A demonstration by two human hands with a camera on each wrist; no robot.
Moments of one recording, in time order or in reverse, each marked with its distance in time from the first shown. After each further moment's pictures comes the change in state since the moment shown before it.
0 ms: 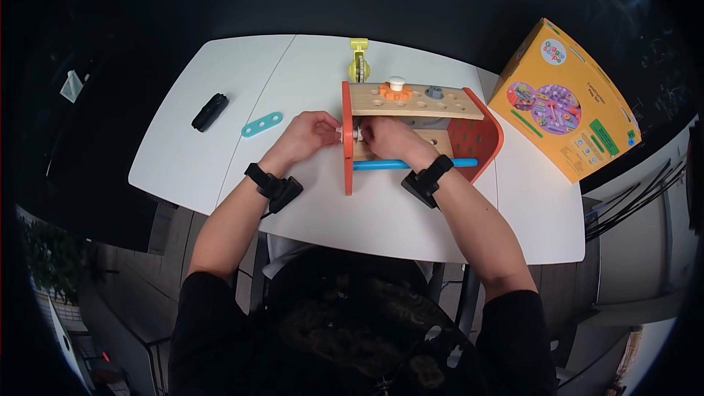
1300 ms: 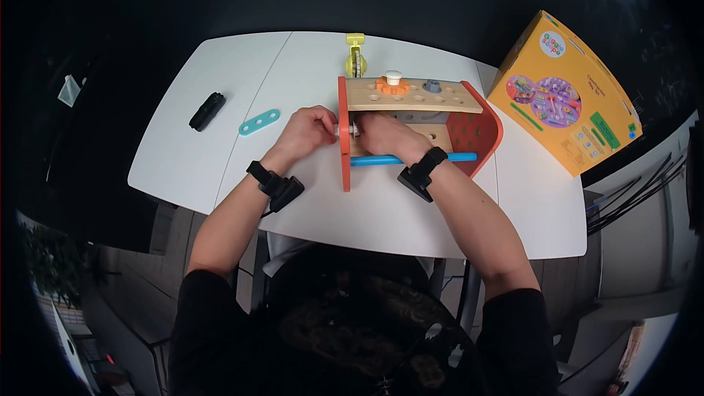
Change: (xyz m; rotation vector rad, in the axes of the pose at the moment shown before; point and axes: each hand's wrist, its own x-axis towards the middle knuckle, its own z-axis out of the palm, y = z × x) left_hand 0.009 -0.013 0.001 0.093 0.028 0.093; right_hand 0.011 -0.001 0.009 -0.035 -0.078 0.048
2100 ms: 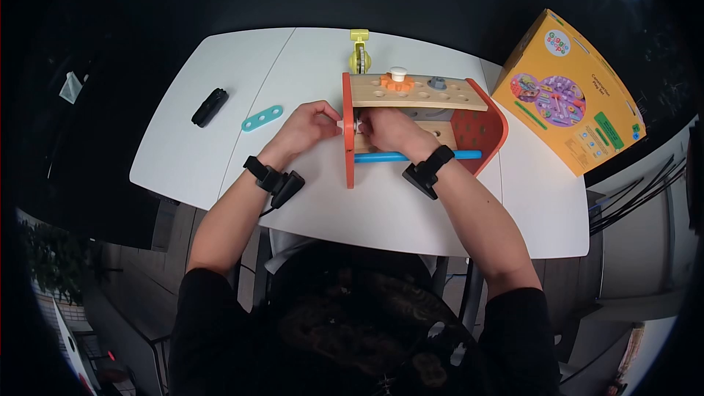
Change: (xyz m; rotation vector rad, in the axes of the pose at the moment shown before) left_hand -0.007 0.010 -0.006 -0.150 -0.042 -0.049; right_hand -0.003 0.006 0.001 0.015 0.089 -0.067
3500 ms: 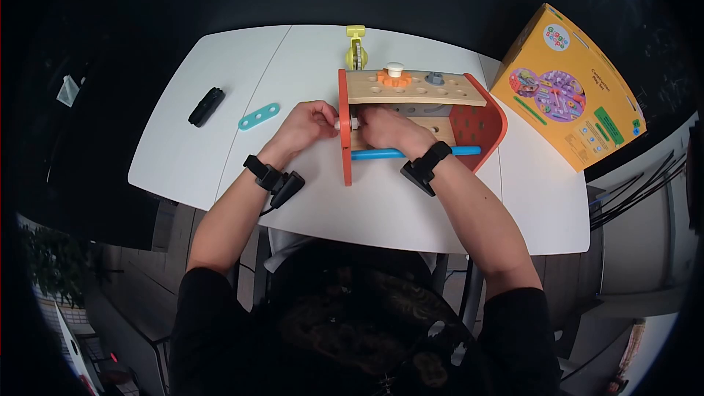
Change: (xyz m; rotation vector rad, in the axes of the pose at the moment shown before) left_hand 0.007 -0.012 0.003 -0.123 -0.033 -0.002; right_hand -0.002 -0.007 0.000 0.010 -0.025 0.041
